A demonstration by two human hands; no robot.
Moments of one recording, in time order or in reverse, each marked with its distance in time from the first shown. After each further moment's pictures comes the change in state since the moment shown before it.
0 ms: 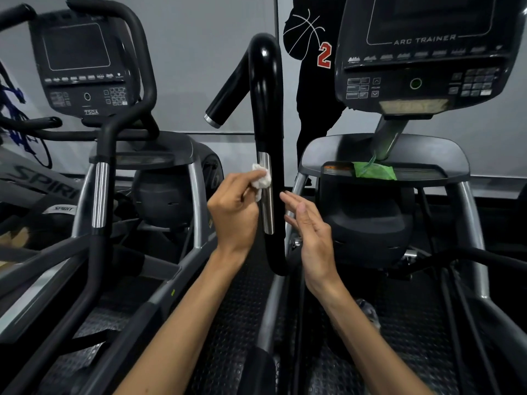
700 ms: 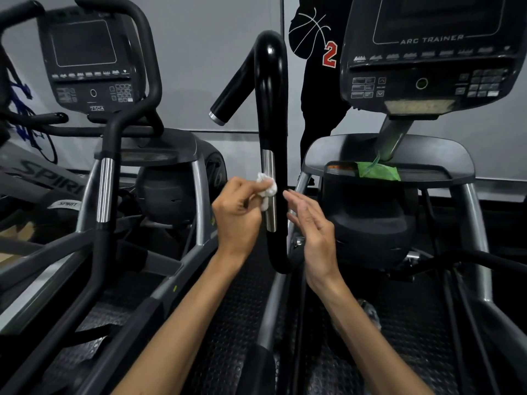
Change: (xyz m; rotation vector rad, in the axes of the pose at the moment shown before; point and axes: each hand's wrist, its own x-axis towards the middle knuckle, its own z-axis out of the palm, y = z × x) left_hand -0.010 -0.001 -0.005 -0.048 -0.081 -0.065; right_hand 0.001 0.005 -0.002 -0.001 0.013 -0.020
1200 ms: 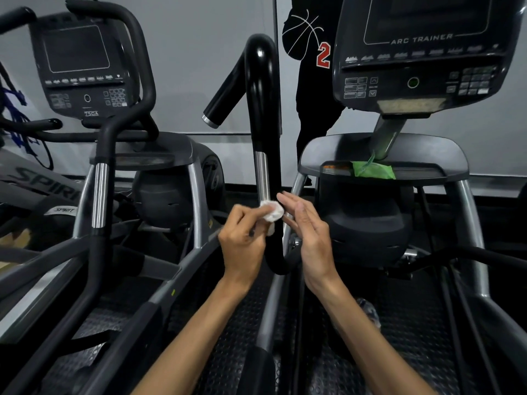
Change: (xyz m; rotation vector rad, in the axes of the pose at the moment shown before) left_hand -0.045 -0.007 0.009 0.087 -0.028 -0.058; right_hand -0.001 -0.004 -0.003 0.004 -0.040 0.025
